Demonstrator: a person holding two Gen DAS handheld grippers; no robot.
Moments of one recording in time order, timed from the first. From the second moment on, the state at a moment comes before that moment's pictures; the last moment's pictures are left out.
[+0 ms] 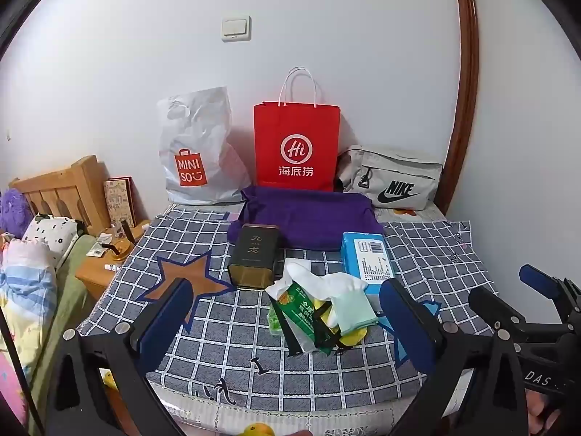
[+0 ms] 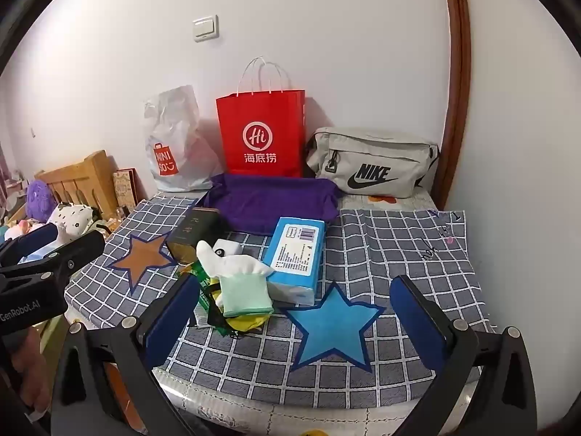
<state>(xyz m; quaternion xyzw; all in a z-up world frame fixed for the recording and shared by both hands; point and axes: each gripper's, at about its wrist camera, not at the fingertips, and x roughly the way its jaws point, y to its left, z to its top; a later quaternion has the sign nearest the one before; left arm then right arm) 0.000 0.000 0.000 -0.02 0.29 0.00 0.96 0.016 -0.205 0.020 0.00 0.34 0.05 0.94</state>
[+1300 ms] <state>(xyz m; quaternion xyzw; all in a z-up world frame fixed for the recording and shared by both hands) -0.005 0.004 0.004 -0.02 0.28 0.01 0.96 0.009 -0.196 0.027 -0.01 0.33 0.06 0.94</state>
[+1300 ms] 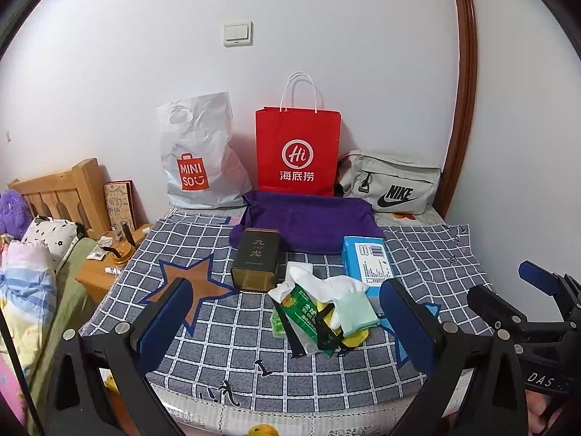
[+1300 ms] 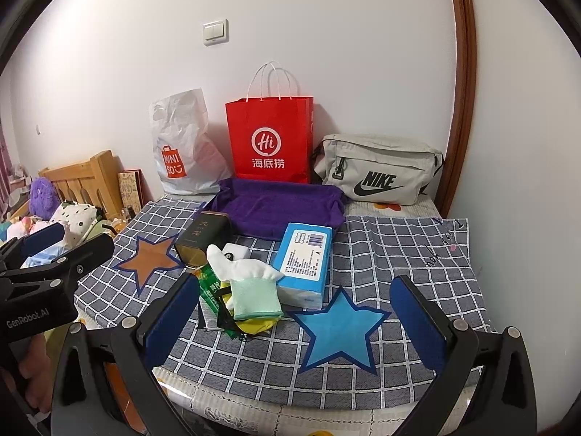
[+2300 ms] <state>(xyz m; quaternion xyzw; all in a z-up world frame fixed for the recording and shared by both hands) -0.004 0.007 0.001 -0.01 0.28 0.02 0.96 0.007 -0.195 0.027 -0.01 0.33 0.06 0.94</state>
